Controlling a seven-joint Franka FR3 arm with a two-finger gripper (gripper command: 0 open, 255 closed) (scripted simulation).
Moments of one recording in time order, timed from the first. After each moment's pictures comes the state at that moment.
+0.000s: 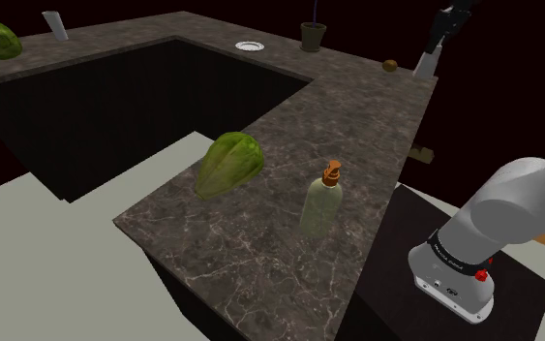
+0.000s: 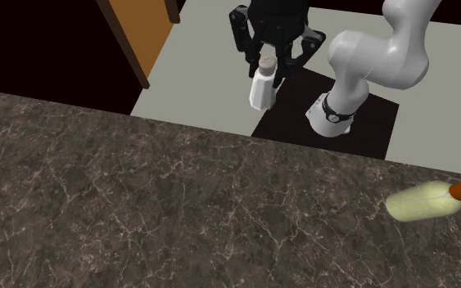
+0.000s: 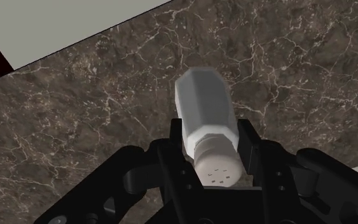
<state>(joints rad) 0.00 -0.54 -0.39 -1.99 -0.13 1.56 -0.28</state>
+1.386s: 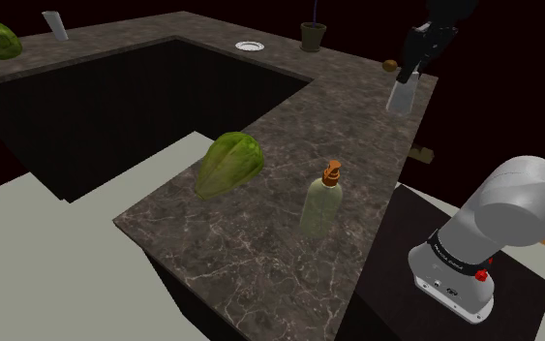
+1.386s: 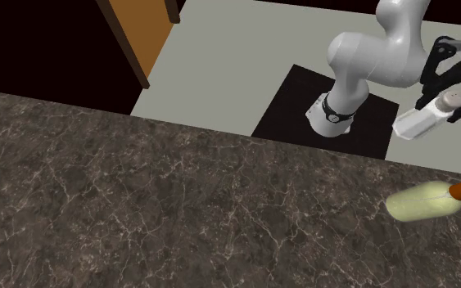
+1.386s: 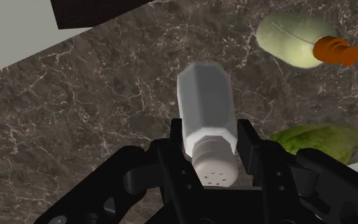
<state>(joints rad) 0.08 -0.85 0.08 -2.23 0.08 1.48 0.21</state>
